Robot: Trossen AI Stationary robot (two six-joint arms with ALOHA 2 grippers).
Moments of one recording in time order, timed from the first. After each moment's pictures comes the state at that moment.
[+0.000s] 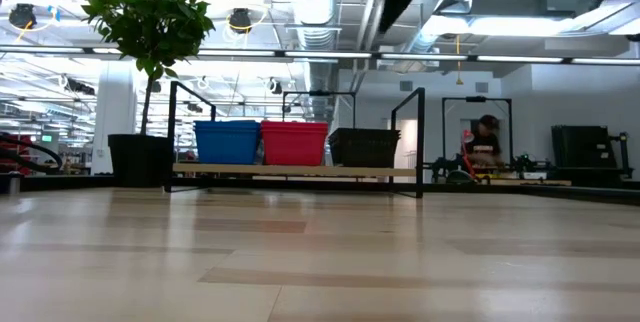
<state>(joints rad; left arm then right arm) -0.81 0.81 0.91 -0.95 -0.79 -0.80 -0.24 1.79 1.94 -1.27 0.24 -0.23</state>
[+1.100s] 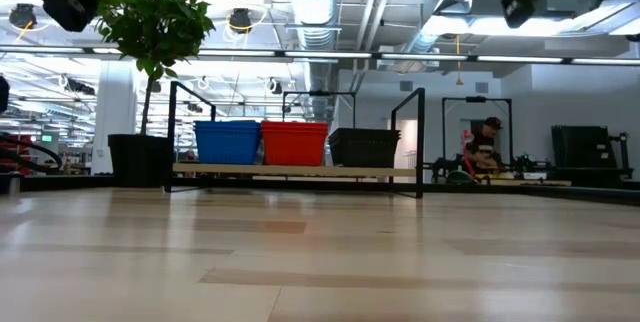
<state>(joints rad) -0.83 0.04 0.47 -0.56 -0.69 -0.47 -0.02 0.52 0.51 -0.02 -0.01 0.22</state>
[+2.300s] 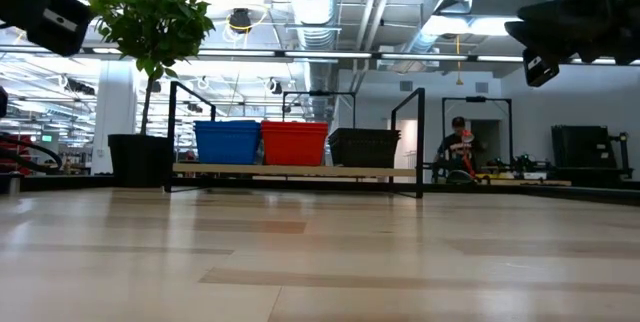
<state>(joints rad) -0.83 0.00 0.01 0.10 -0.31 -0.18 0.19 0.29 0.01 0.39 0.12 0.21</state>
